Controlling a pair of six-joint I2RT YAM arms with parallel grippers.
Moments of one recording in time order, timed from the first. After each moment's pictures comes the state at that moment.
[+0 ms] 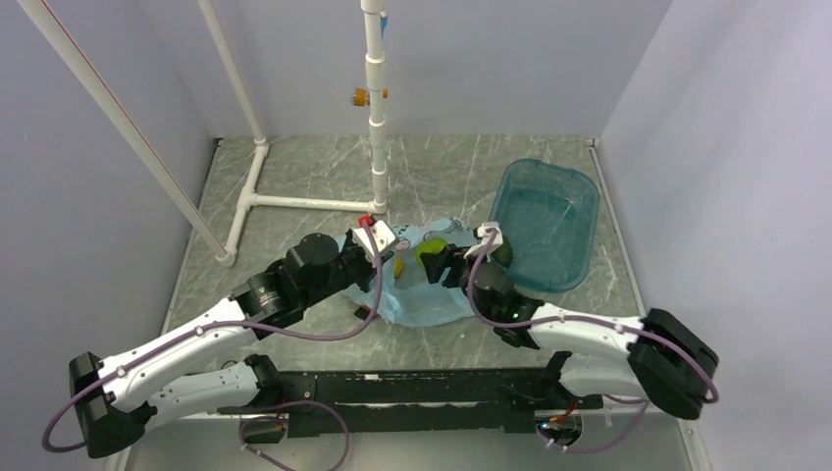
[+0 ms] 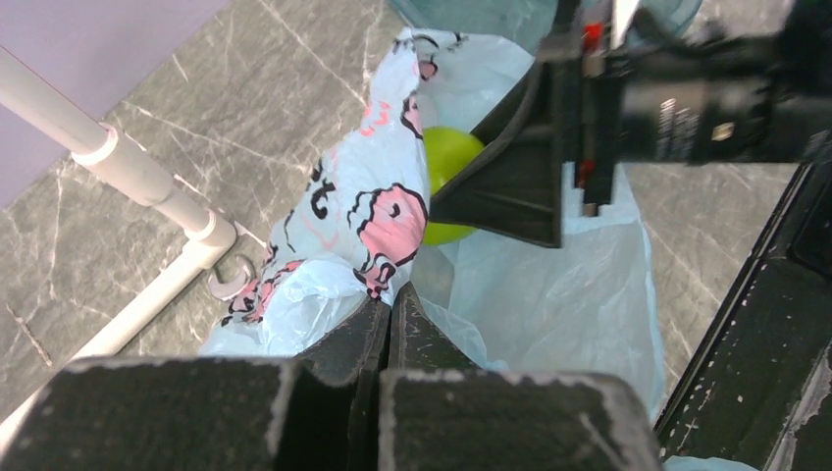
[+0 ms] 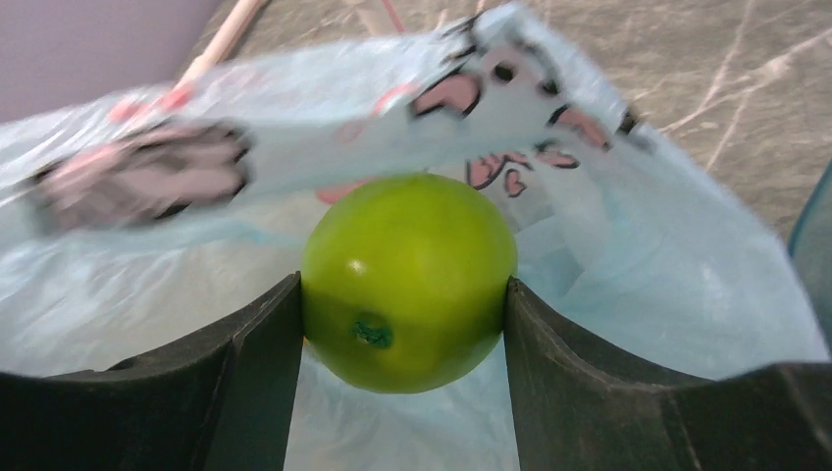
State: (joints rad) left arm -0.95 0.90 0.84 -0.18 -0.08 0.12; right arm 0.92 1.20 0.39 0.62 0.49 0.54
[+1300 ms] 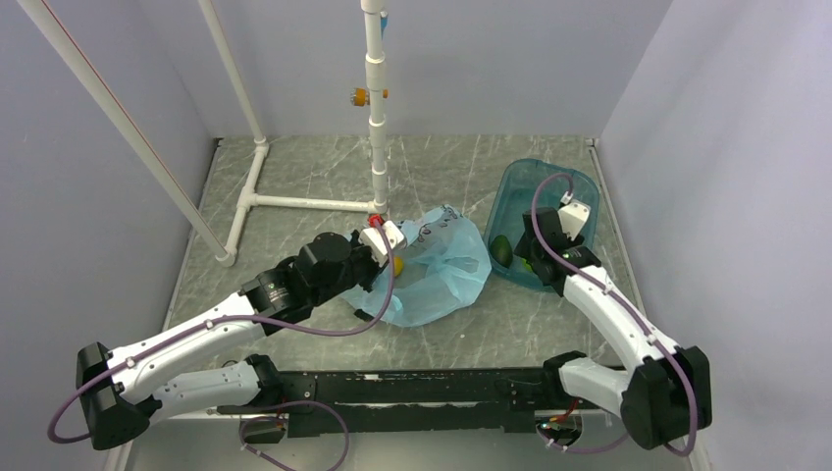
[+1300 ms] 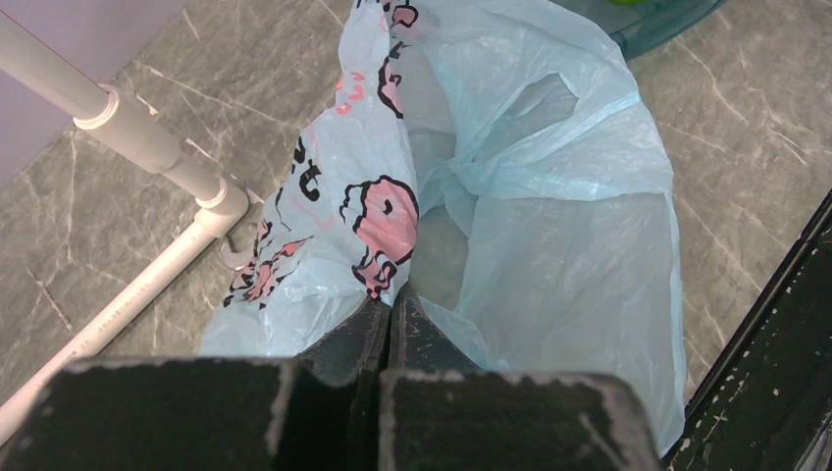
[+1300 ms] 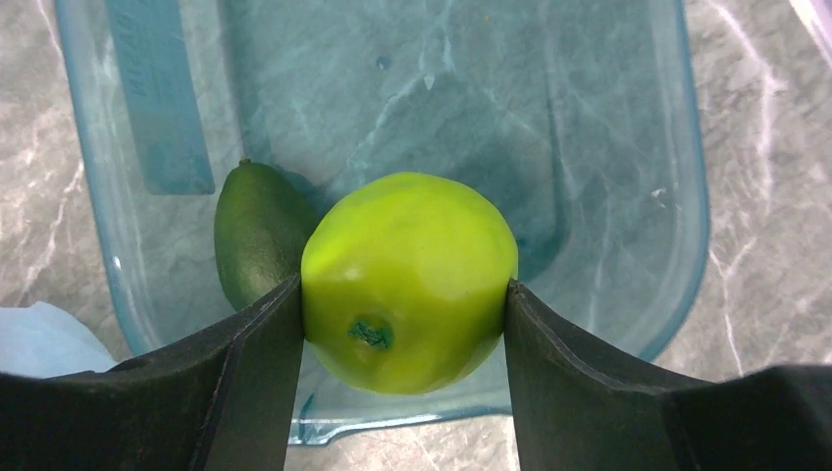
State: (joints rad) left arm -0.97 0.97 0.86 -0.23 -0.16 0.12; right arm 0.32 1.06 0.74 -0.54 0.58 0.69
